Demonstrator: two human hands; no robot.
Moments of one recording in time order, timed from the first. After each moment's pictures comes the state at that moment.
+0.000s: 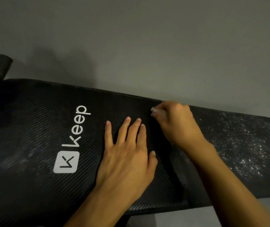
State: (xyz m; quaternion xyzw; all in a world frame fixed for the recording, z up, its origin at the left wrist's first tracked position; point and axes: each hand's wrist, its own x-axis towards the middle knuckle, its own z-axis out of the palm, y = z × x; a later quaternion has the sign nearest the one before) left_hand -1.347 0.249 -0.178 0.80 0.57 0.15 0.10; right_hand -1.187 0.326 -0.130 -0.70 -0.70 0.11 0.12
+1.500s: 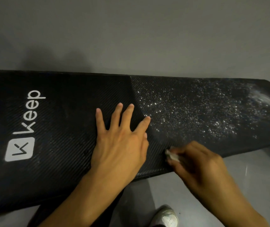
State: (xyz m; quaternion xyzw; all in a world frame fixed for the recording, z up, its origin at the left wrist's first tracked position) left_hand -1.293 0.227 -0.182 0.84 0.51 0.14 0.08; right_hand -1.105 0.134 -0.141 -0.67 -0.70 0.14 0.23
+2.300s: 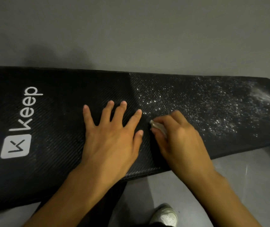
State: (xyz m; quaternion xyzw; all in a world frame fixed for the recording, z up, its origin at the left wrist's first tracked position) left_hand -1.305 0.232 -0.182 0.85 0.52 0.09 0.05; right_hand -1.135 0.189 -0.145 -0.71 -0.69 0.06 0.16
